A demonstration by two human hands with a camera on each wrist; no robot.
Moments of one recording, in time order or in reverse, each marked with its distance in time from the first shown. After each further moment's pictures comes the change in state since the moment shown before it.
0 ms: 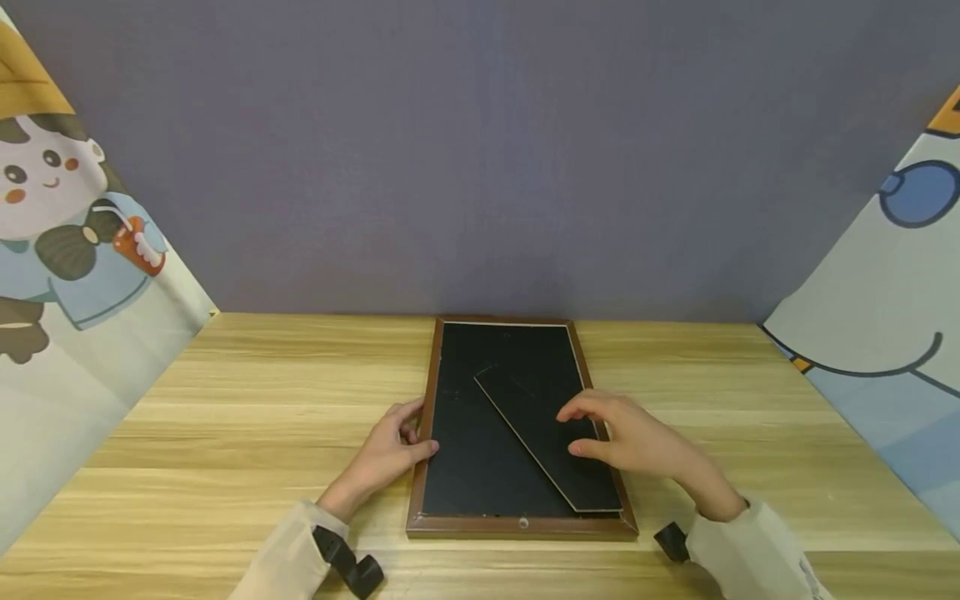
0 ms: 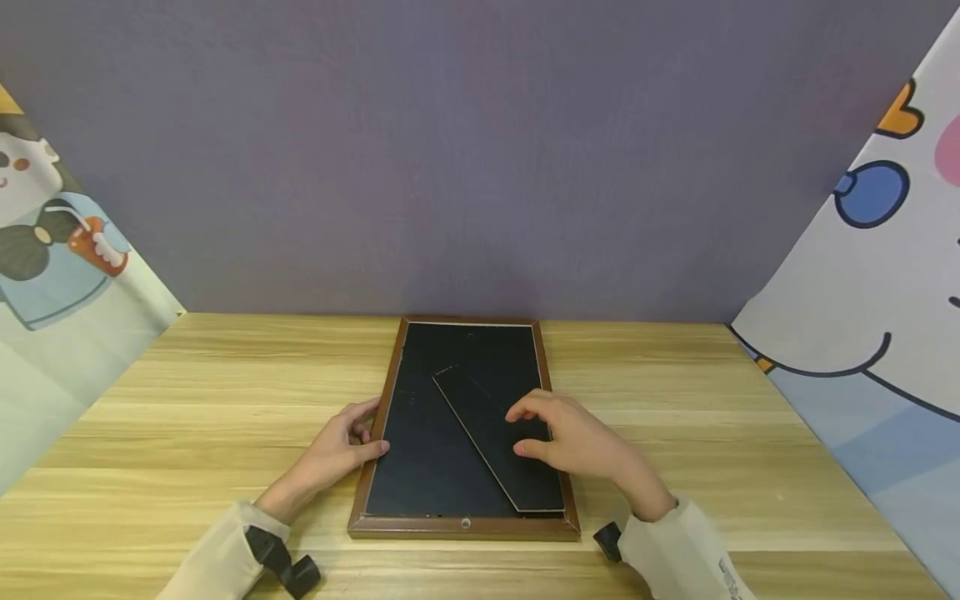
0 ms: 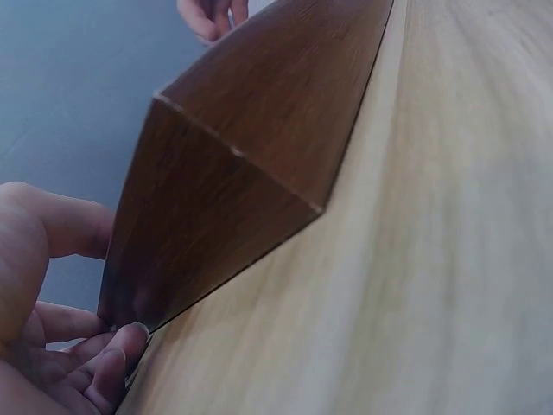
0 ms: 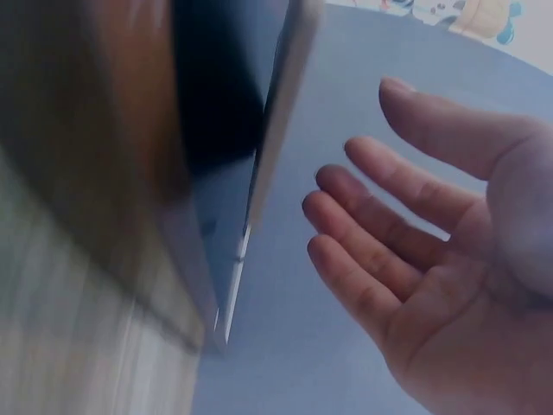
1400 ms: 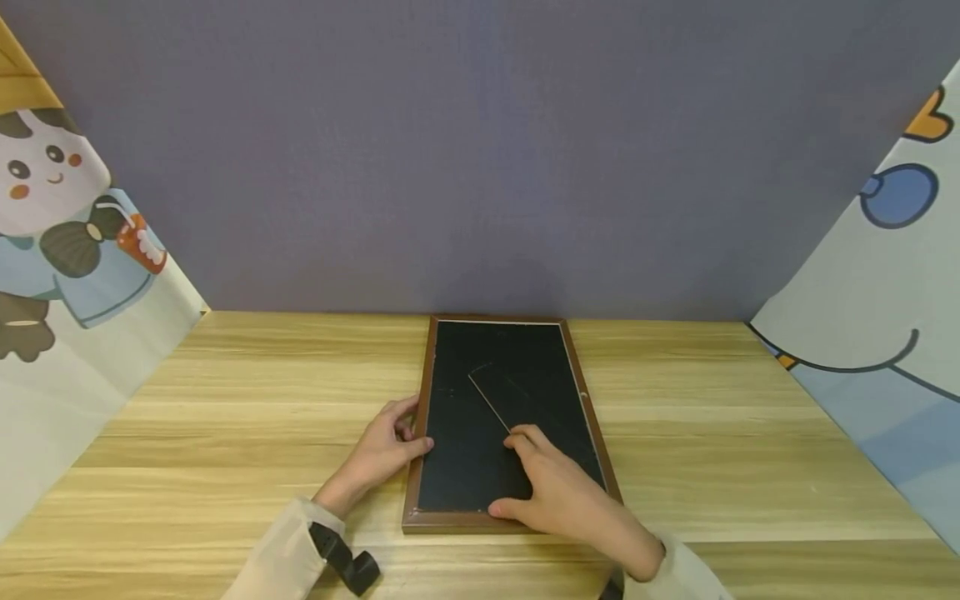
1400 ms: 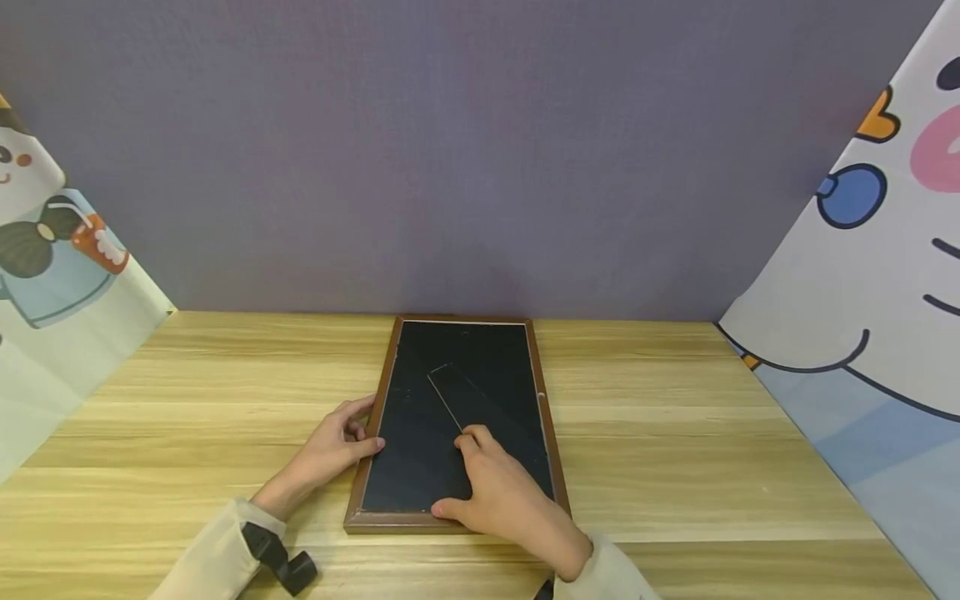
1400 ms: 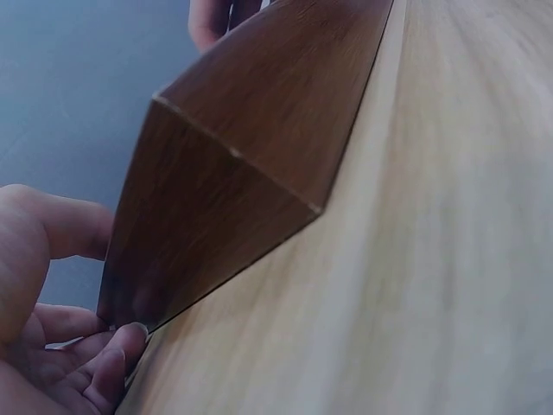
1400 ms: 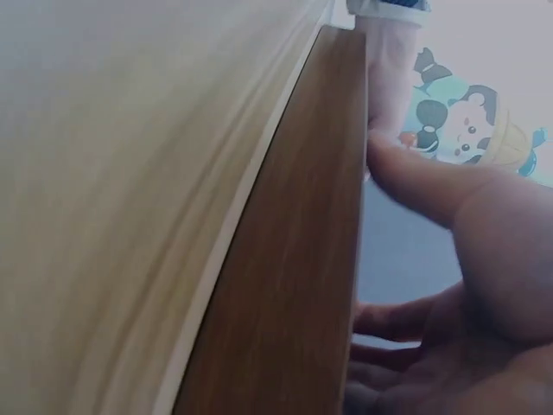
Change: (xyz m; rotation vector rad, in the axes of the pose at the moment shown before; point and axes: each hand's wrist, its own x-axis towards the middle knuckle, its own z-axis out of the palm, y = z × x) left_hand -0.007 -0.012 -0.017 0.001 0.000 0.006; right_hand 0.028 -0.086 0.084 0.022 -0.085 0.420
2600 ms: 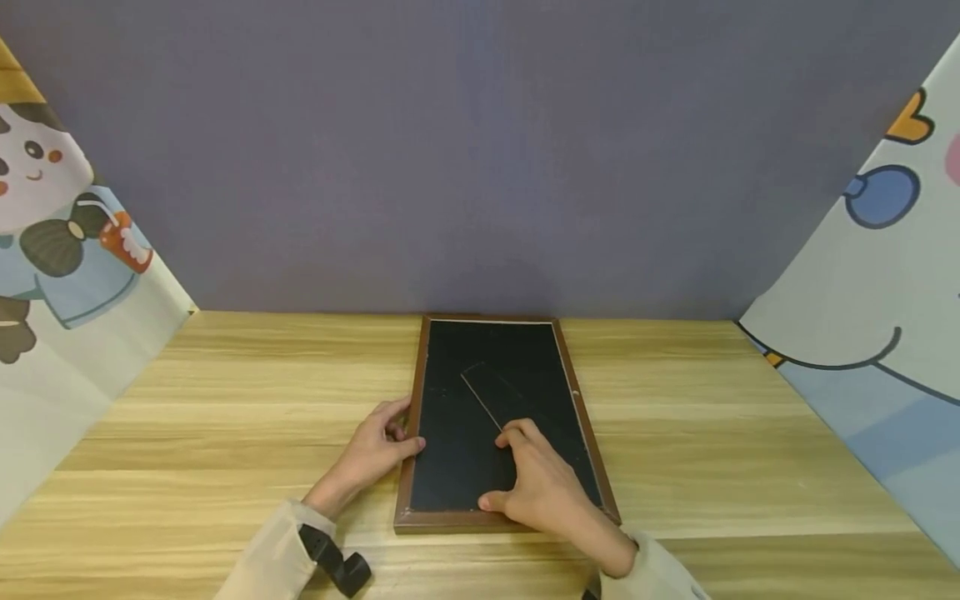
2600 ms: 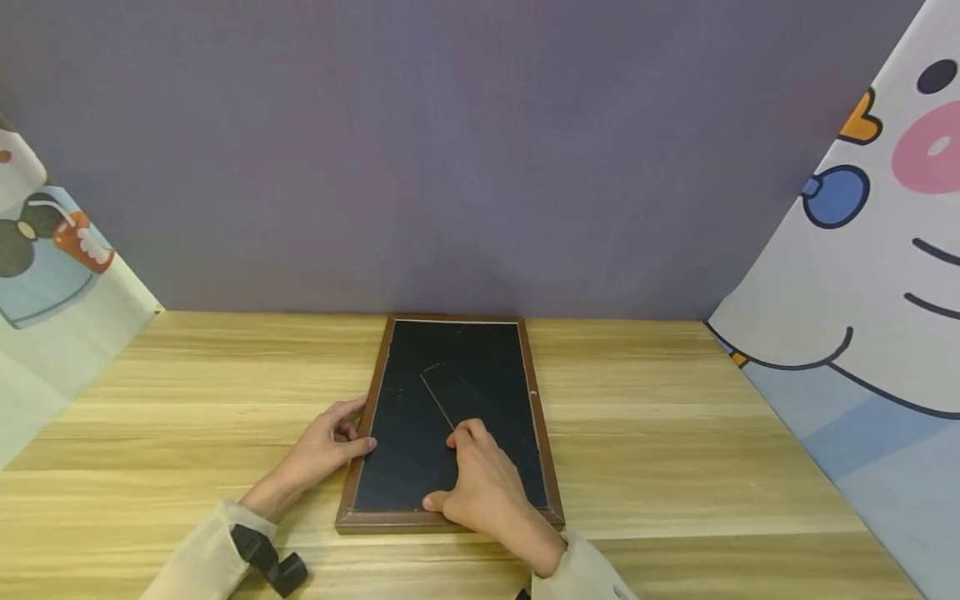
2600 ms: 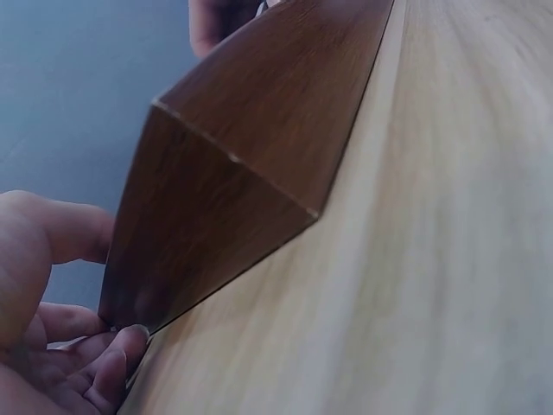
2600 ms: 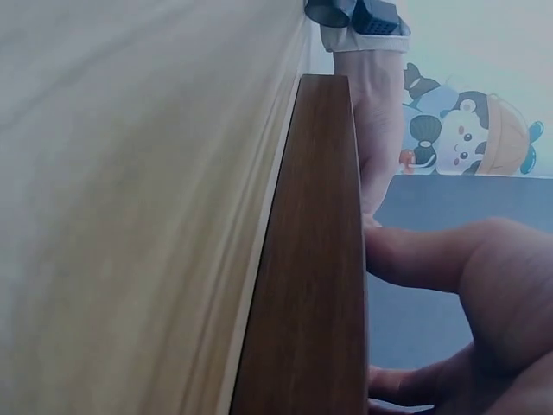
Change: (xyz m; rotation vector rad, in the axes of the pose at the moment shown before) left_hand -0.001 0.001 -0.001 -0.002 -0.018 -0.007; right_hand 0.005 -0.011 0.010 0.045 0.123 0.176
